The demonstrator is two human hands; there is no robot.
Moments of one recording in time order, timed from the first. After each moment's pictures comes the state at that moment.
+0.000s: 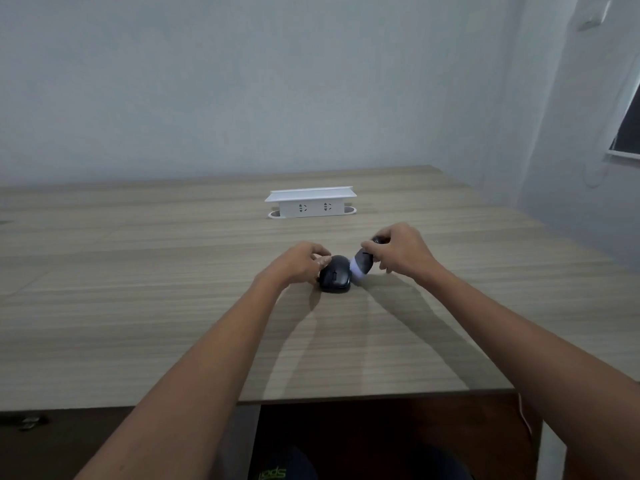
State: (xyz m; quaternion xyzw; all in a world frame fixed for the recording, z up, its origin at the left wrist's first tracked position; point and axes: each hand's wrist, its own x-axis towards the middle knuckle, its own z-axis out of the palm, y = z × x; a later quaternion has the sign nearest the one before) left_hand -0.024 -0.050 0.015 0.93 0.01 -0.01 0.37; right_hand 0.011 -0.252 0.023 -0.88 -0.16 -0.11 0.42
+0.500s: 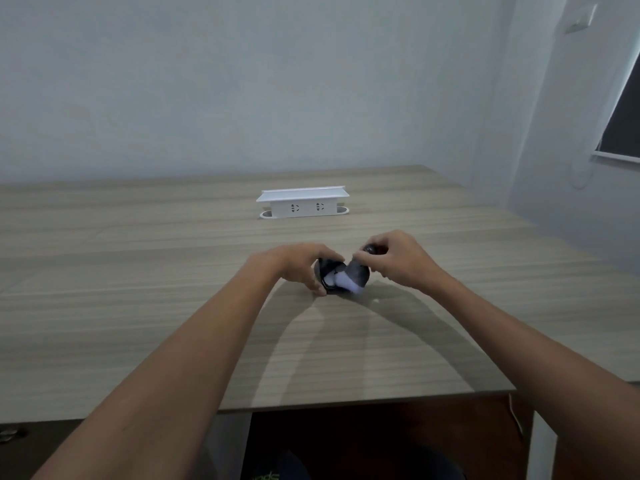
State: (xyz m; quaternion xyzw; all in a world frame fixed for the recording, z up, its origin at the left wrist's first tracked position) left_hand 0.001 -0.043 0.027 0.97 -0.17 -0.09 0.12; right_hand 0.001 -0.267 0.020 -0.89 -0.25 -0.11 0.36
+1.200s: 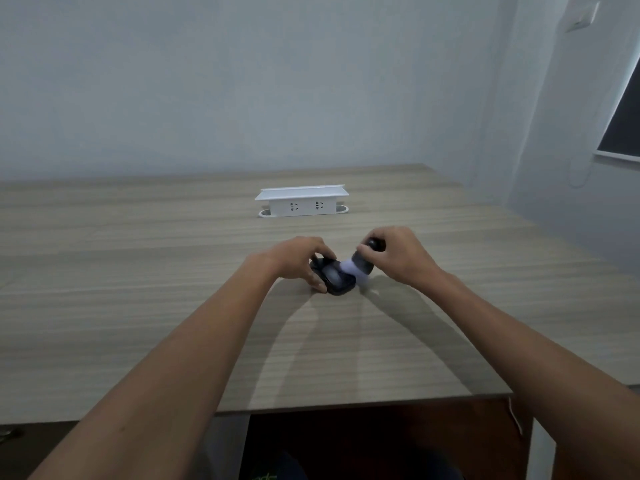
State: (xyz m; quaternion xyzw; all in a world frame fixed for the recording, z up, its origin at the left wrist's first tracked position) left_hand 0.010 -0.039 0.023 0.98 -0.18 -0.01 0.12; right_hand 0.011 -0.264 0.019 -0.89 -0.26 -0.19 0.32
